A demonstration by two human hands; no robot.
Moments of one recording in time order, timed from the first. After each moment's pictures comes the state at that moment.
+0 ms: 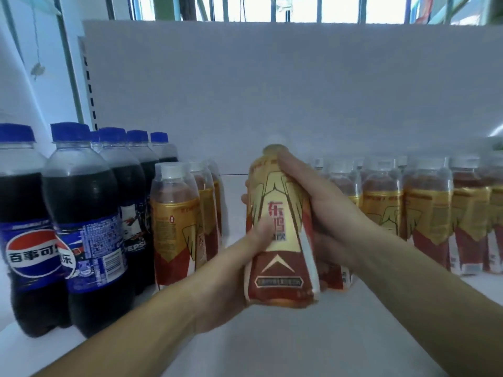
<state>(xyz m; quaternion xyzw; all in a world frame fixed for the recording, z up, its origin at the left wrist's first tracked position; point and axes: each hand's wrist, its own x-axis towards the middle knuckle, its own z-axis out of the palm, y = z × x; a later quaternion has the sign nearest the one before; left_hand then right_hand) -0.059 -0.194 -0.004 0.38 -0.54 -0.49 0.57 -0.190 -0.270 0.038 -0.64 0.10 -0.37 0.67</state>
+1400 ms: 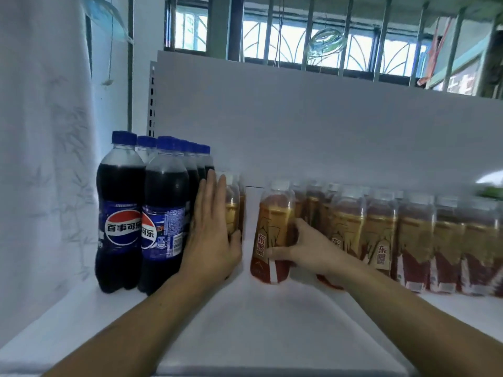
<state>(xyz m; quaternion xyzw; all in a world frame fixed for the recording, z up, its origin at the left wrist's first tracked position) -0.007 -0.158 -0.015 0.67 -0.54 0.19 0.46 -0.170 -0.242 0.015 -0.81 0.36 -0.26 0.38</state>
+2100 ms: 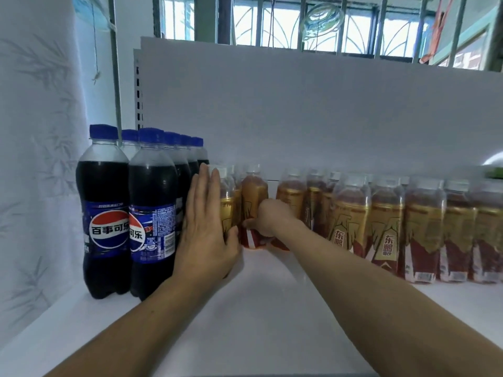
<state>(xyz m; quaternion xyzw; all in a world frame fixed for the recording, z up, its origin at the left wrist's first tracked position) 0.003 -0.166 -0.024 0.65 -0.55 0.24 0.46 -0.081 -0.298 0.024 -0.87 0.45 -0.17 0.08</state>
